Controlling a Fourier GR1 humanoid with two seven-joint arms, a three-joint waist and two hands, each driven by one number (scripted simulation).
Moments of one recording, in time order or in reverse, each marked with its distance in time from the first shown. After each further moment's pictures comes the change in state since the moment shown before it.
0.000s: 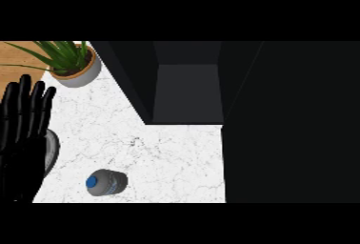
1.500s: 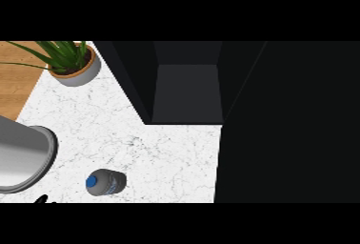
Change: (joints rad) left arm 0.710 0.260 0.045 -0.135 0.661 -0.676 0.032; right arm 0.456 0.104 0.150 -0.180 -0.290 0.151 0.089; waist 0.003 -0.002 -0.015
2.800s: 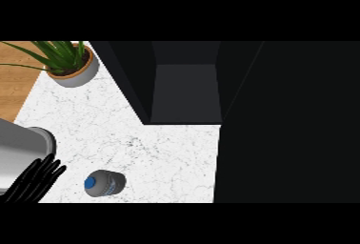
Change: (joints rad) left arm -0.330 -0.124 0.198 0.447 -0.227 -0.142 -0.129; right arm 0.136 -0.001 0.041 0.050 0.068 0.101 -0.183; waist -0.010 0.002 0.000
